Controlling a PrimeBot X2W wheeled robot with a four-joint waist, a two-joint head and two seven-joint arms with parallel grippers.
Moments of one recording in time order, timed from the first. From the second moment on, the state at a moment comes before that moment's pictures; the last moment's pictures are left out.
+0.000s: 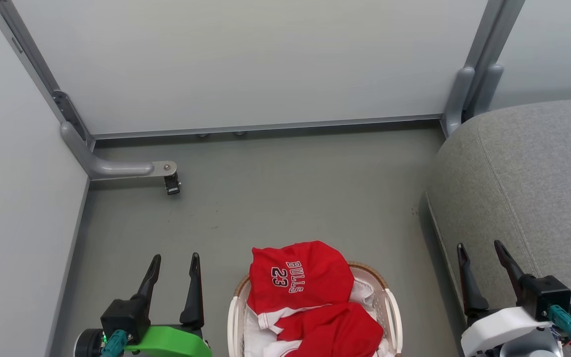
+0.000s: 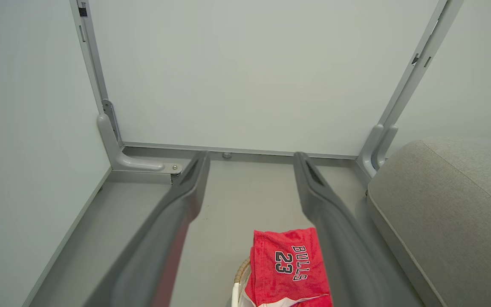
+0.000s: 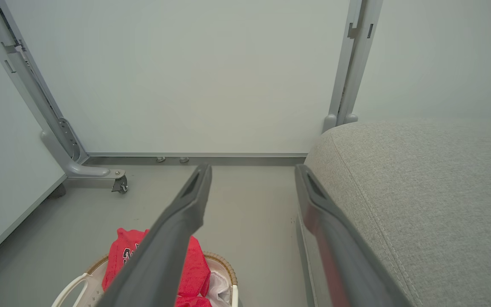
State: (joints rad) left arm 0.01 0.05 -0.19 0.23 -0.27 -0.05 -0.25; right arm 0.01 -0.05 -0.04 0.19 0.12 0.13 -0.25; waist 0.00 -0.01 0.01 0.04
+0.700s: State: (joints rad) left arm 0.01 0.05 -0.19 0.25 -0.23 -0.05 -0.26; right arm 0.01 -0.05 -0.04 0.18 0.07 0.13 -0.26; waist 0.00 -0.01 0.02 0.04
